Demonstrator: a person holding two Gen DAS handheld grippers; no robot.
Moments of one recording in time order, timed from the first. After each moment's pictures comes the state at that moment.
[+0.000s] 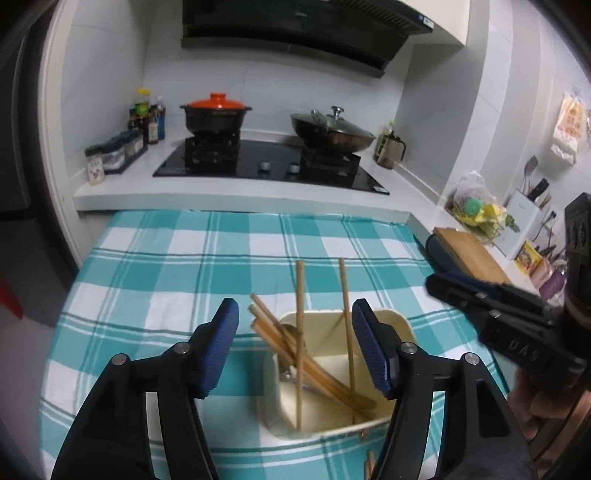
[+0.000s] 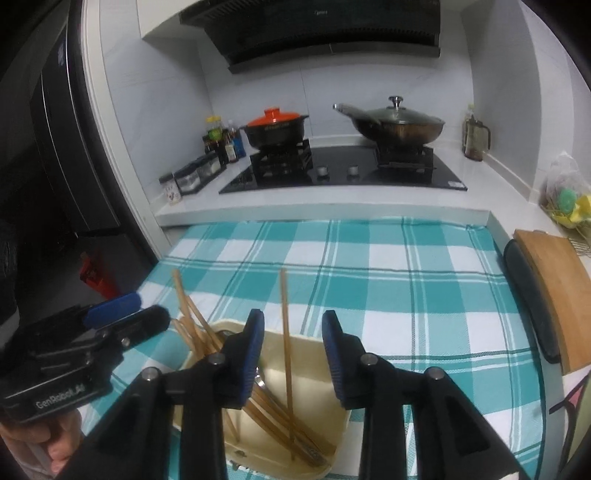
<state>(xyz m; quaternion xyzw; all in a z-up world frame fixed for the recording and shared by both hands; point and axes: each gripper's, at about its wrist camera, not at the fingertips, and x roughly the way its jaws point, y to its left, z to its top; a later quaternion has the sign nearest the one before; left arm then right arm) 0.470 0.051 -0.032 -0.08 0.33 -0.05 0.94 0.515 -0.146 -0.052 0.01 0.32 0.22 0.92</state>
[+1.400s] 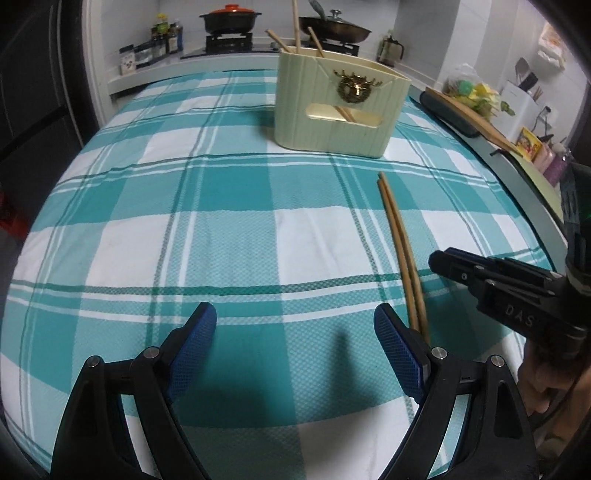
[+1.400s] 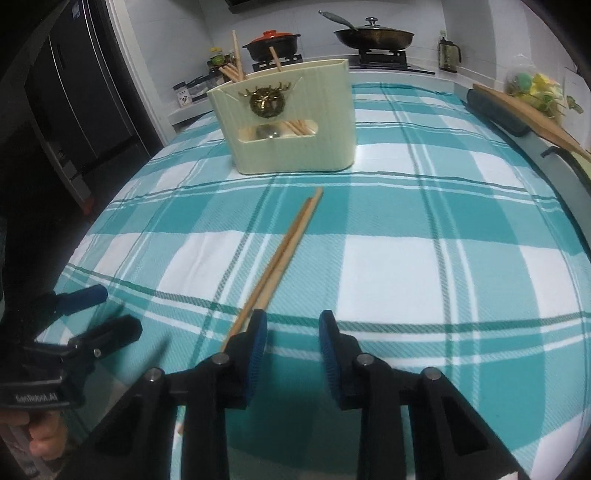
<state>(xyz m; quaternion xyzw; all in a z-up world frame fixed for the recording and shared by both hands) 0.229 0.023 -0.200 -0.05 0.45 -0.03 0.89 0.274 -0.184 -0.238 0.01 0.43 0.21 0.88</state>
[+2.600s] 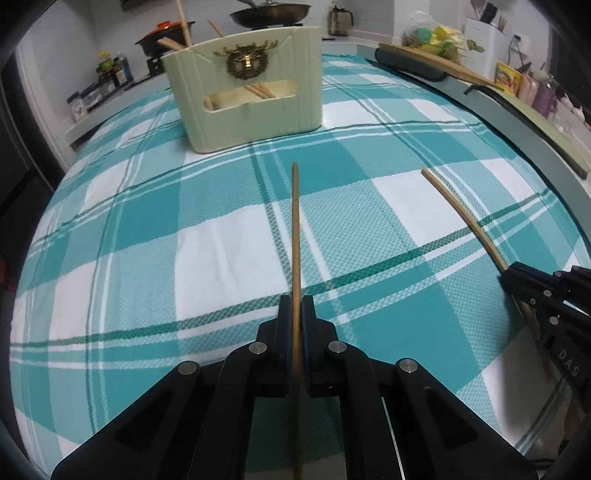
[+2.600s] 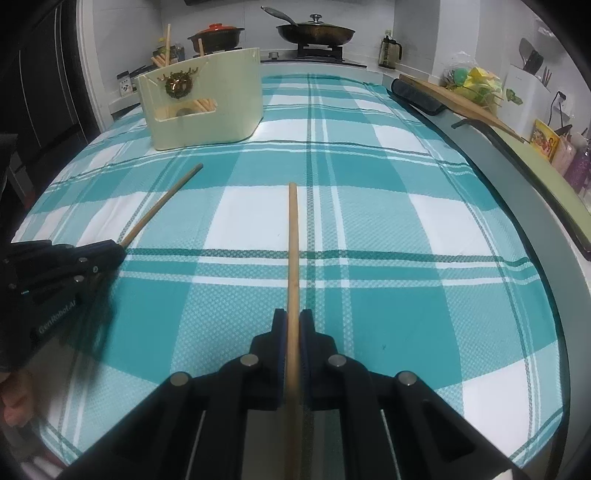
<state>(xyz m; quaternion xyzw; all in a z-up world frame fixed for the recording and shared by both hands) 0.255 -0.060 -0.225 0.06 0.46 -0.06 0.88 0.237 -0.249 -0.254 -0.04 0.43 0.07 0.90</state>
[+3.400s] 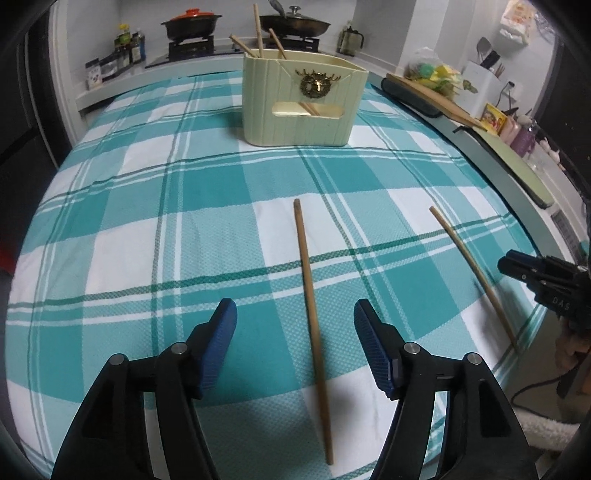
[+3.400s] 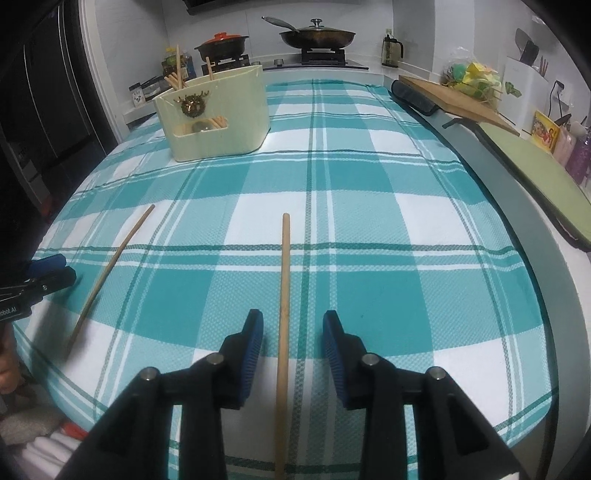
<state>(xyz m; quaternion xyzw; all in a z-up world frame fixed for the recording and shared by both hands) 0.217 0.026 -0.189 -0.02 0.46 -0.10 0.88 0.210 -0.272 -0.222 -0.02 0.43 0.10 0.89</state>
